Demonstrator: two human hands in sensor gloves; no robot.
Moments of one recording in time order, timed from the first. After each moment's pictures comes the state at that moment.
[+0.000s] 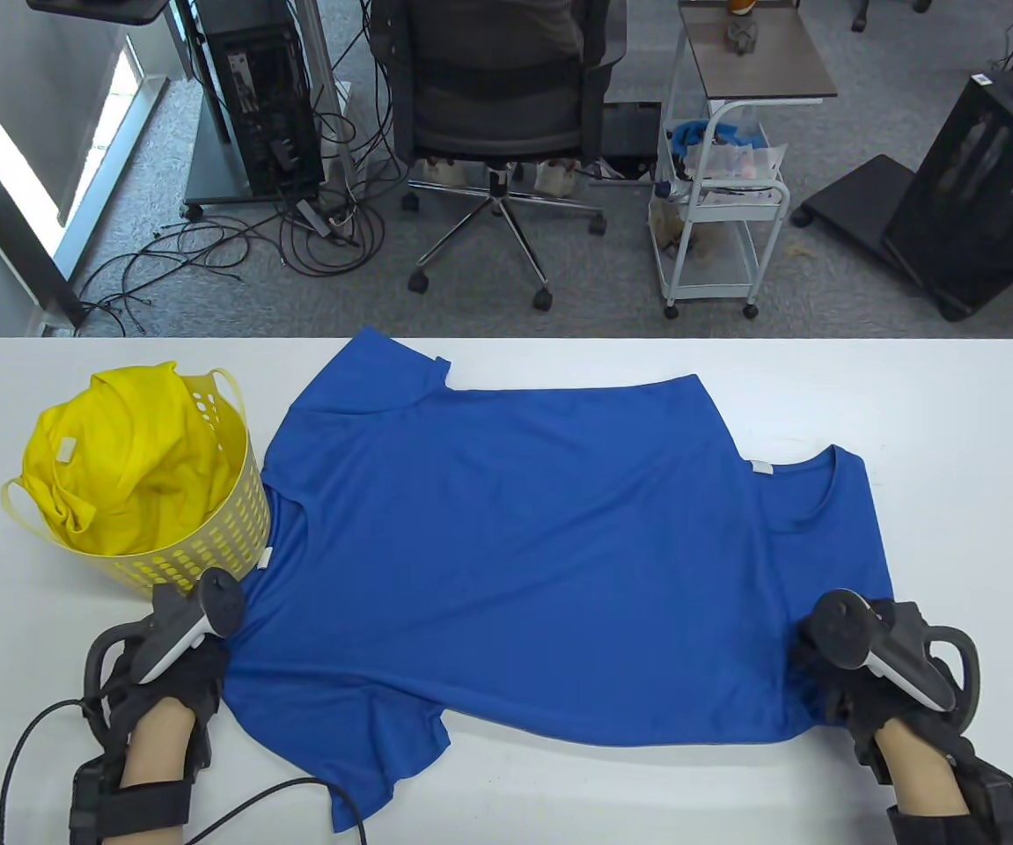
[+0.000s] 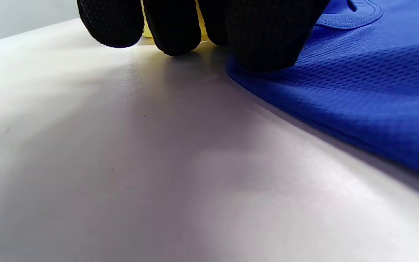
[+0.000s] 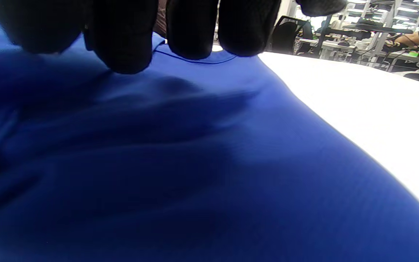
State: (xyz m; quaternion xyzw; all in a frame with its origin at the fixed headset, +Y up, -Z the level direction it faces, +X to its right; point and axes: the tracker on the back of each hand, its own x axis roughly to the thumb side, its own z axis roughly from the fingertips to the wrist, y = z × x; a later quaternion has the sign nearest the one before) left_hand -0.352 -0.764 -0.293 -0.21 0.13 -0.06 0.97; right_hand 0.303 -0.735 -0.264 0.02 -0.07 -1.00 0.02
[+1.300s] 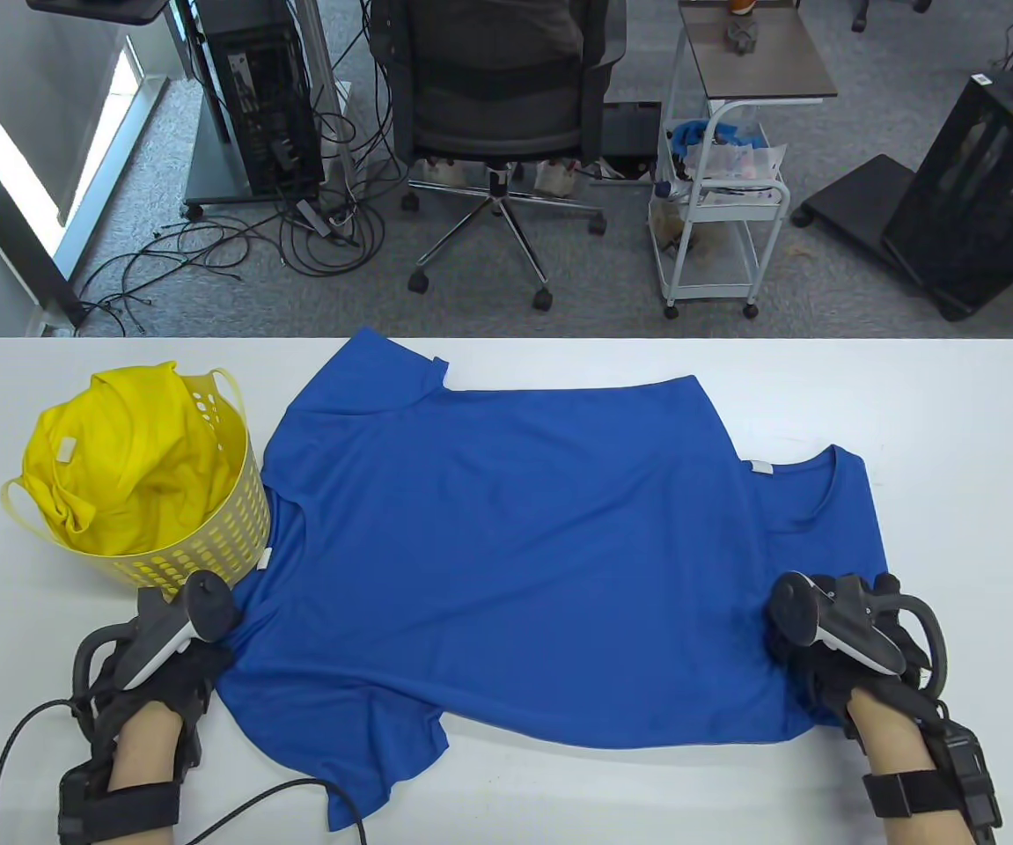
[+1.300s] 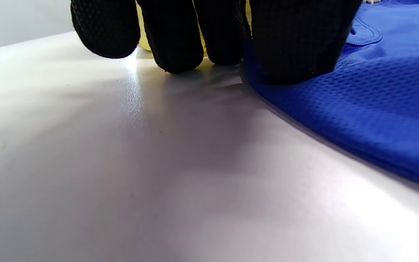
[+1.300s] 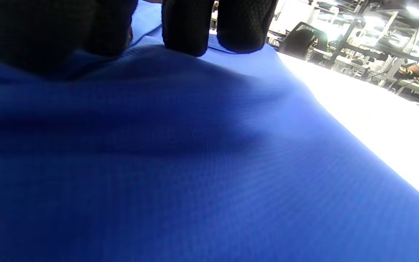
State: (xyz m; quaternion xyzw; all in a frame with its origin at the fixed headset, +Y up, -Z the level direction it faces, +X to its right) left_hand -0.364 -0.762 -0.292 -0.18 0.11 -0.04 0.98; right_hand 0.280 -0.754 -0.296 0.00 -0.09 -0.99 0.12
